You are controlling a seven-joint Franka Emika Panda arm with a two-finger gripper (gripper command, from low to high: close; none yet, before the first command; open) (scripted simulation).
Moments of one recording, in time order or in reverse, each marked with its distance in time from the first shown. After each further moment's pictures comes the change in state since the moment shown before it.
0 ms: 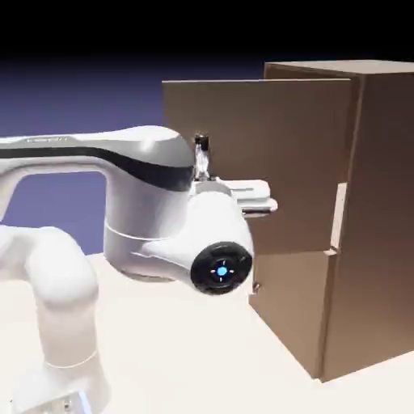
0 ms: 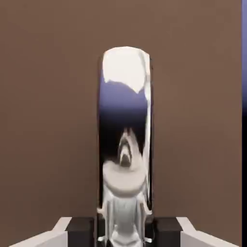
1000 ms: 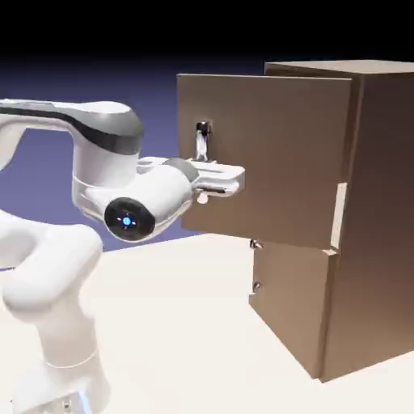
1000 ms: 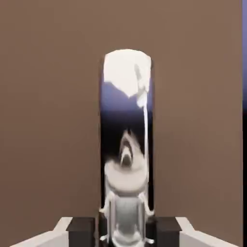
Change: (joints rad) arm -0.706 -0.181 0.839 -0.519 0.698 0.409 -0.040
